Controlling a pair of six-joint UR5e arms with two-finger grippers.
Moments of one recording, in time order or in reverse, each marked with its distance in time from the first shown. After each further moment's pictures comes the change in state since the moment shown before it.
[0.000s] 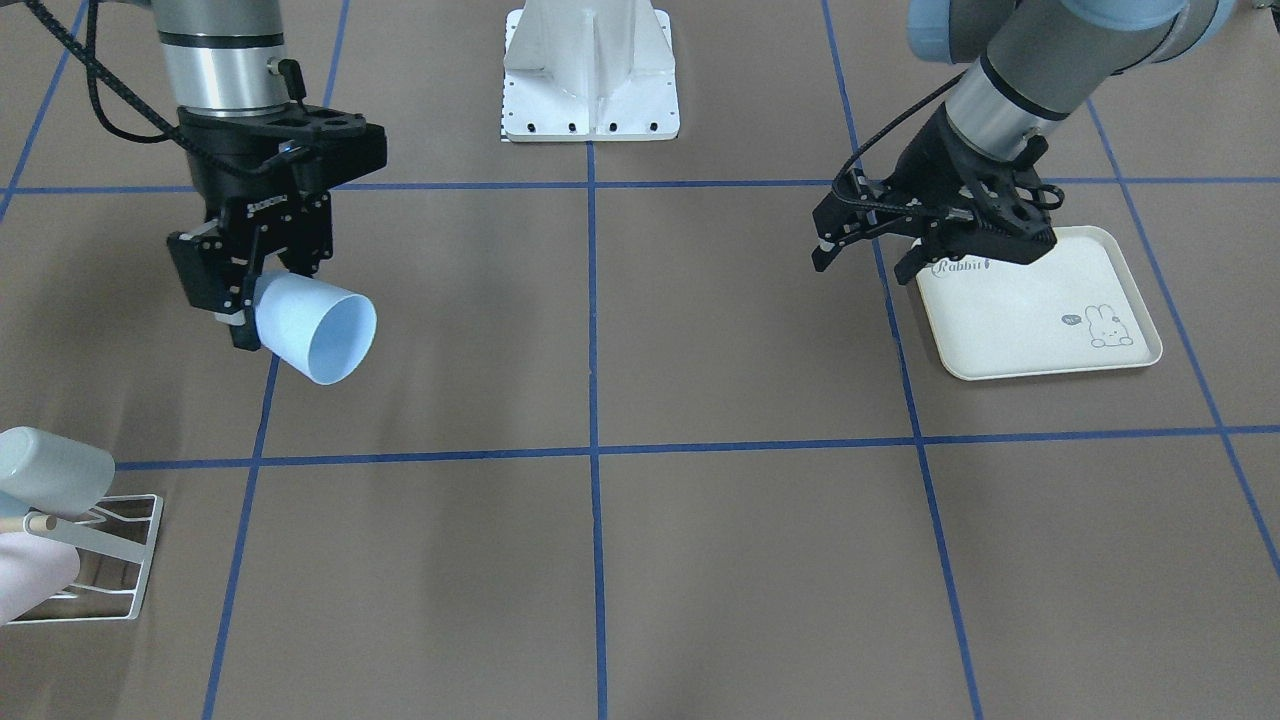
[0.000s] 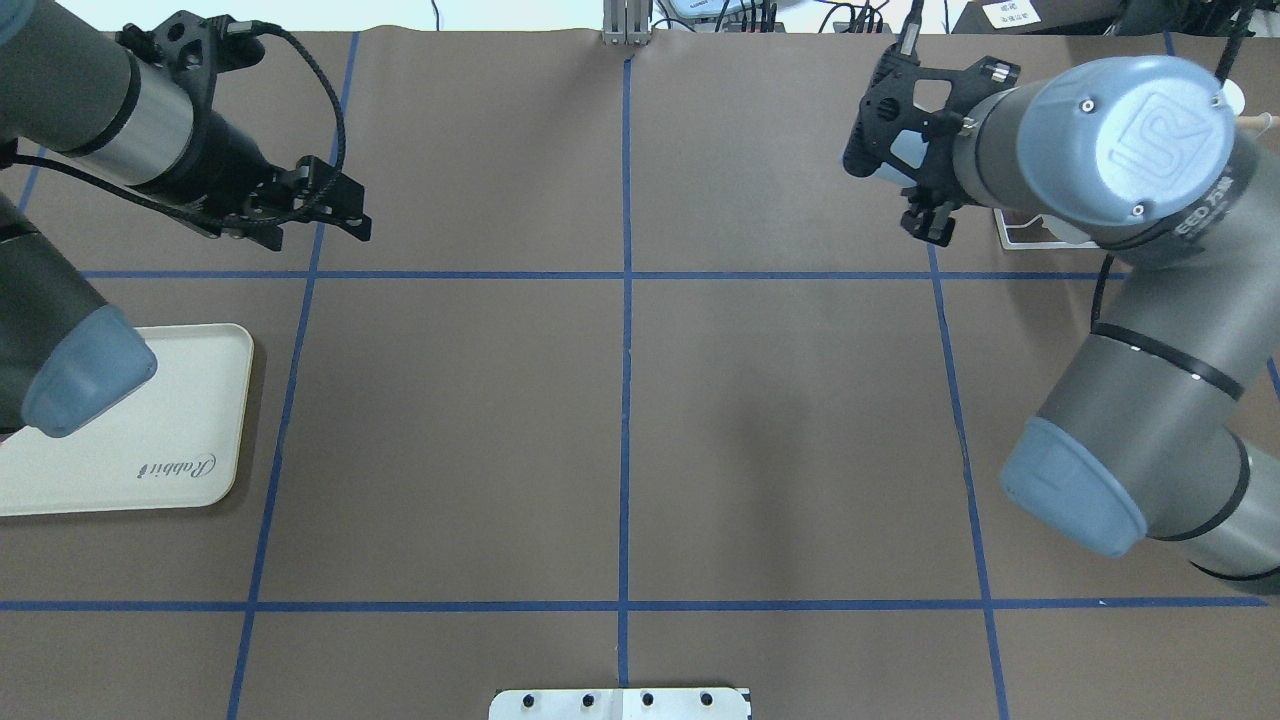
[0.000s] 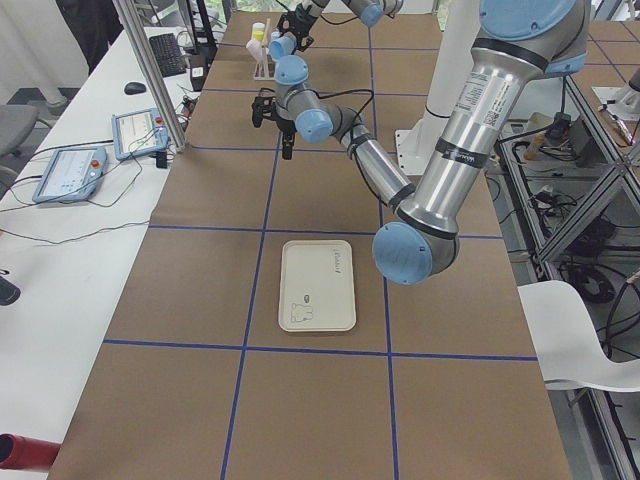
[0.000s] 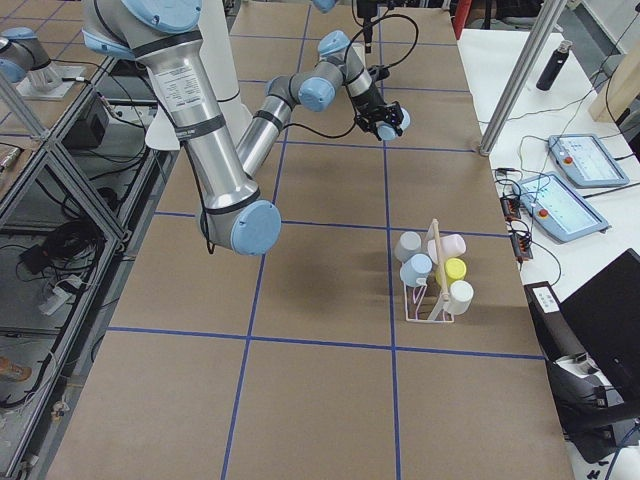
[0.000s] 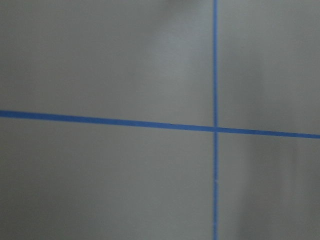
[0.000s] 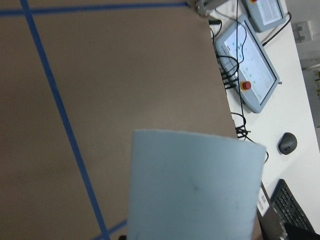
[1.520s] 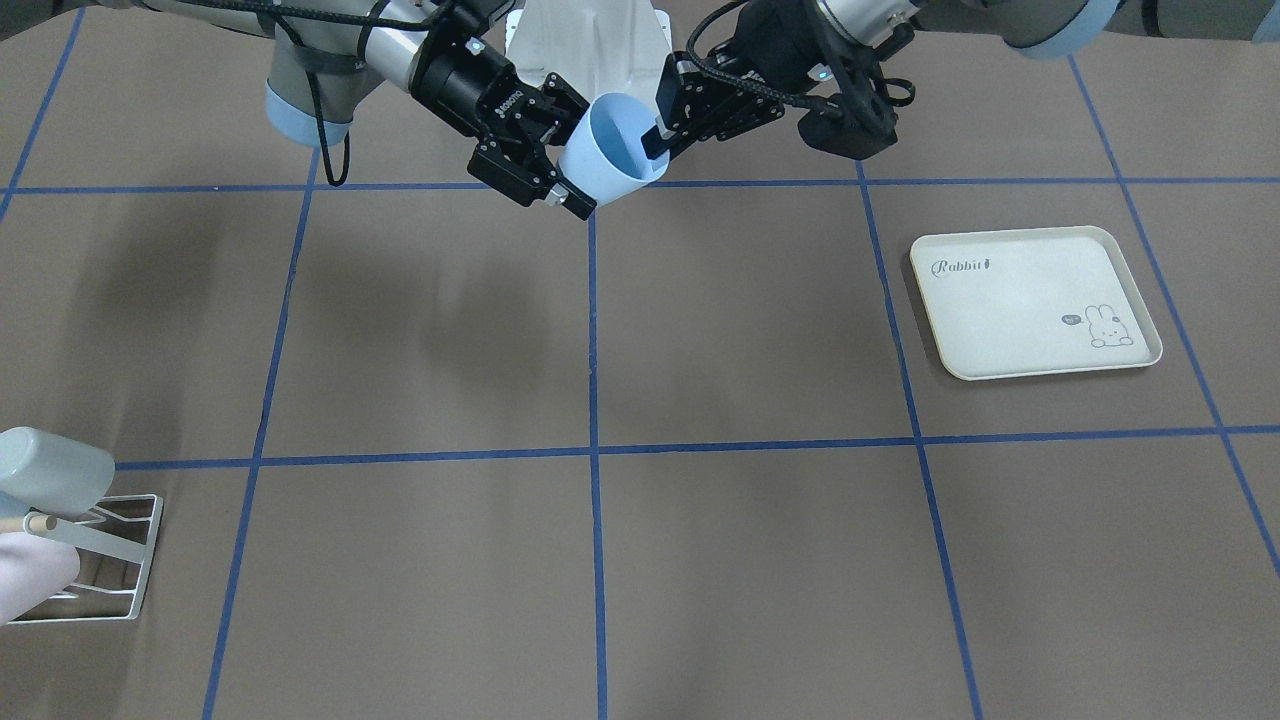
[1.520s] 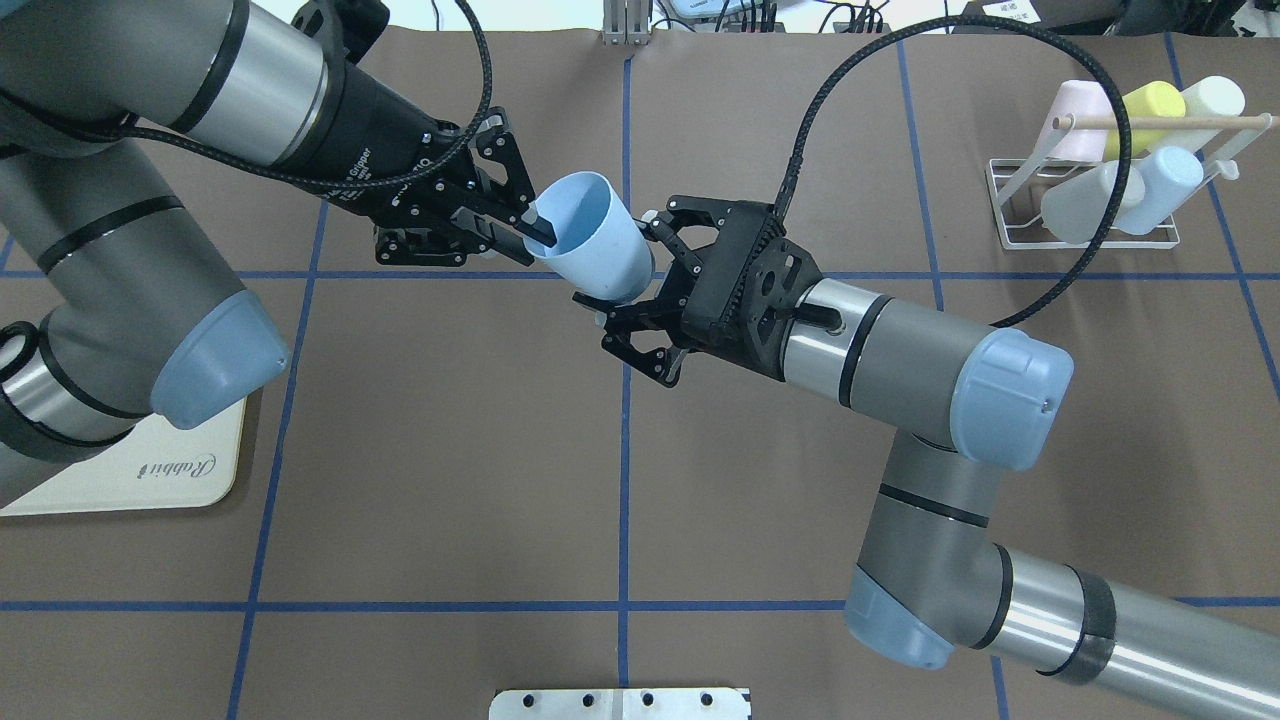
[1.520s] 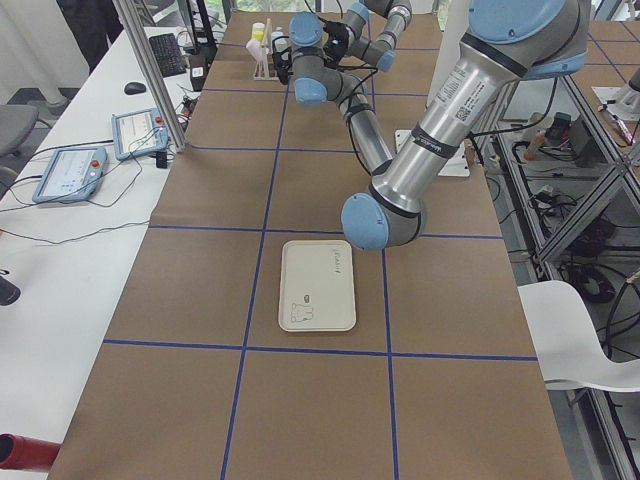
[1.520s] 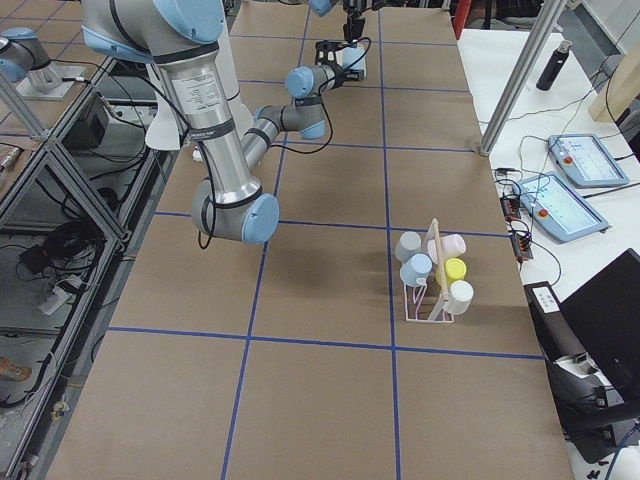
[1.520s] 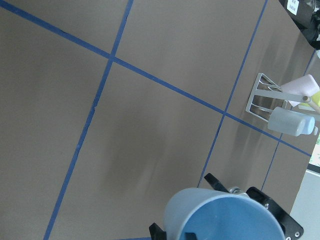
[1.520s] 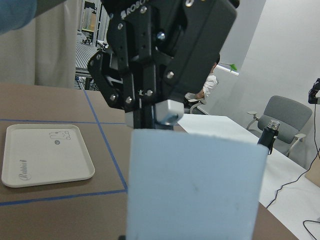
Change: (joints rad) left arm 0.090 -0.256 0.056 -0.361 -0.182 -0.829; right arm -0.316 0.053 -0.296 1.298 -0.007 0.361
